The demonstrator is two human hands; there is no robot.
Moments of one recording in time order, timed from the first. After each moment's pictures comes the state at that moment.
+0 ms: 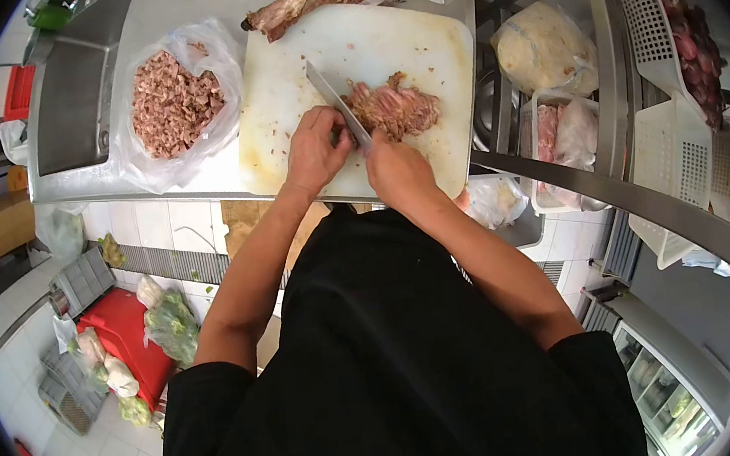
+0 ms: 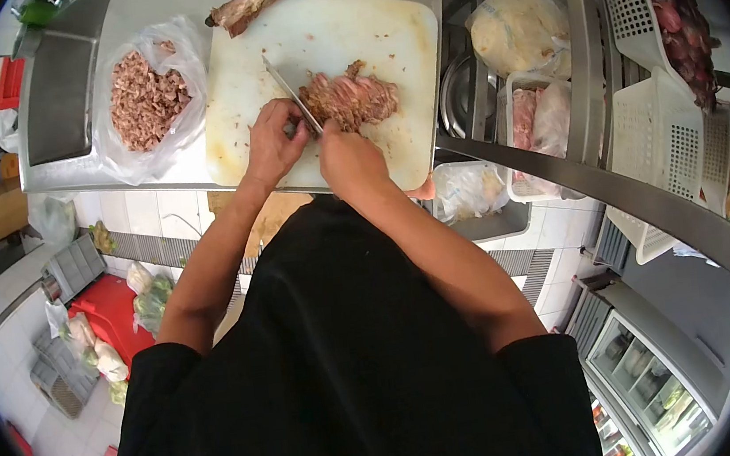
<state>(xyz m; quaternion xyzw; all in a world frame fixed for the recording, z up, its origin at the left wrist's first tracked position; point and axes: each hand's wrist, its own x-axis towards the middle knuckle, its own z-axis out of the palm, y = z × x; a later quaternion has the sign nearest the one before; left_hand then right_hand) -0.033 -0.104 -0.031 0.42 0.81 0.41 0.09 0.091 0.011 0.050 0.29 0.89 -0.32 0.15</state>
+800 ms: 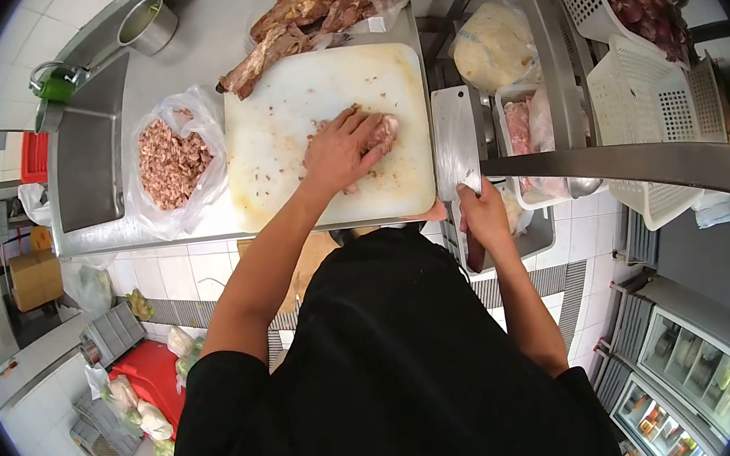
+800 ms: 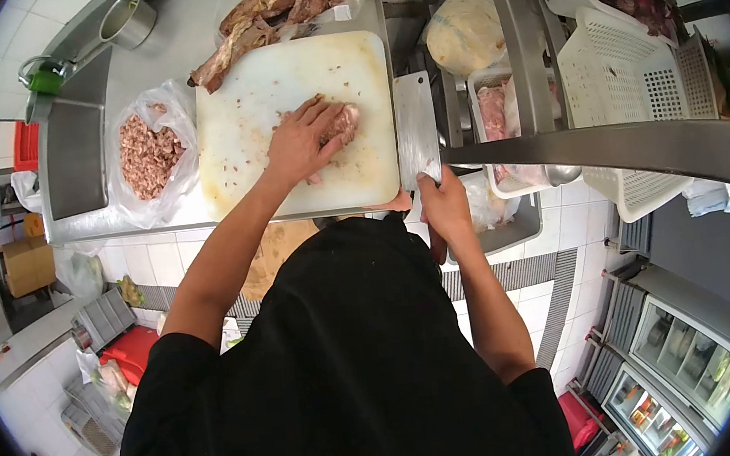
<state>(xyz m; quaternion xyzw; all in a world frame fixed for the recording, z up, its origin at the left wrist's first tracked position) -0.007 -0.012 -0.007 0.61 0.76 0.23 0.06 0.273 0.090 0.037 0.52 0.62 -0.58 -0.10</state>
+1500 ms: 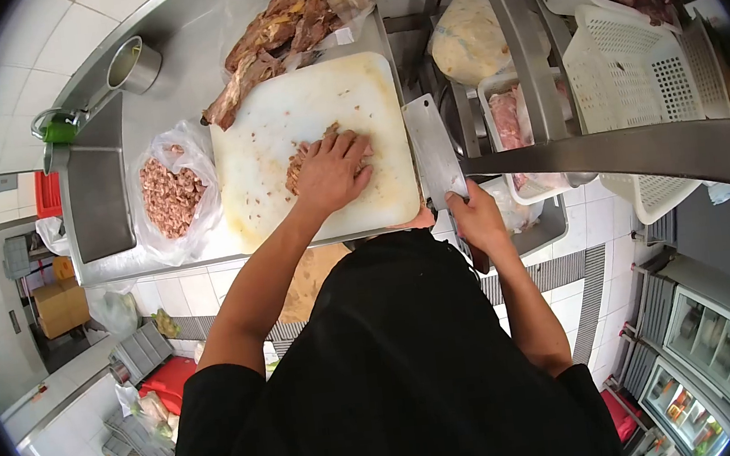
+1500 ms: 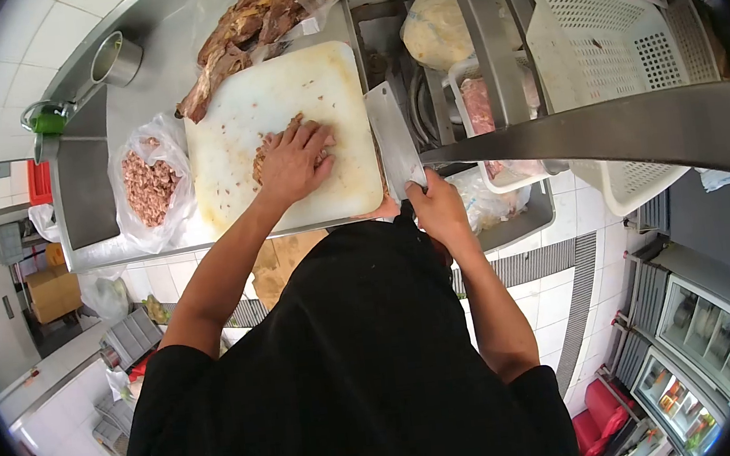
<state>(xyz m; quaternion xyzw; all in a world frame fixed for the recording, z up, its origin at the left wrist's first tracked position) 0.014 -0.002 0.011 0.66 0.74 0.12 0.04 0.290 0.106 0.041 0.51 0.67 -0.53 -0.04</state>
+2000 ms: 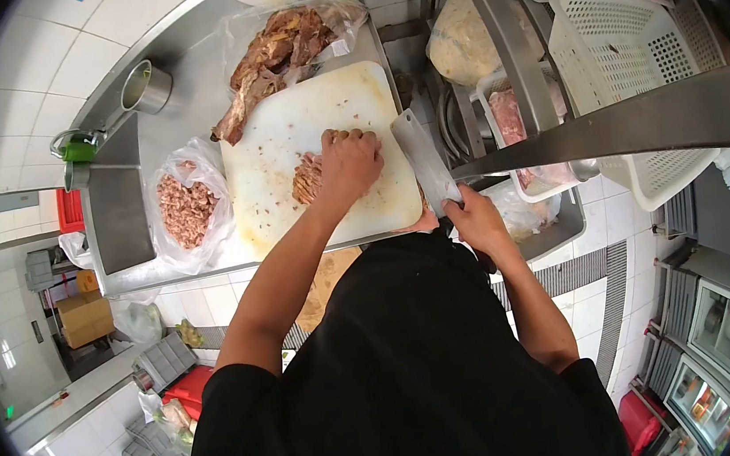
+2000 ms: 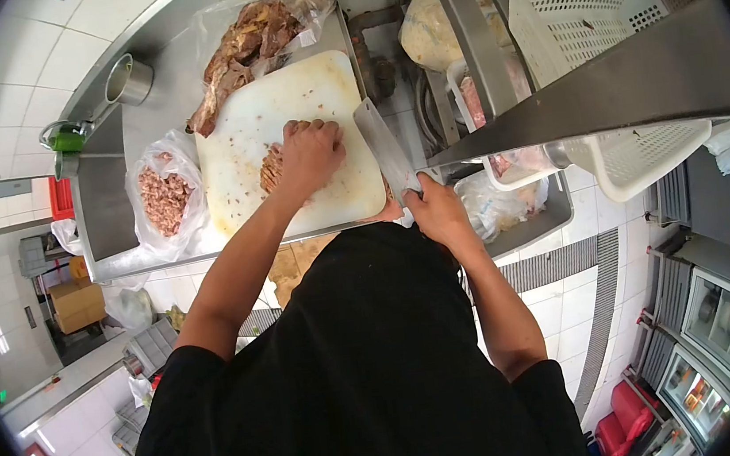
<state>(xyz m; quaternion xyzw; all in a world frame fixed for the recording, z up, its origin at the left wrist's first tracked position) 0.032 0.048 0.016 0.60 0.79 0.07 0.04 0.297 0.105 0.034 0.48 0.71 -0.52 0.00</state>
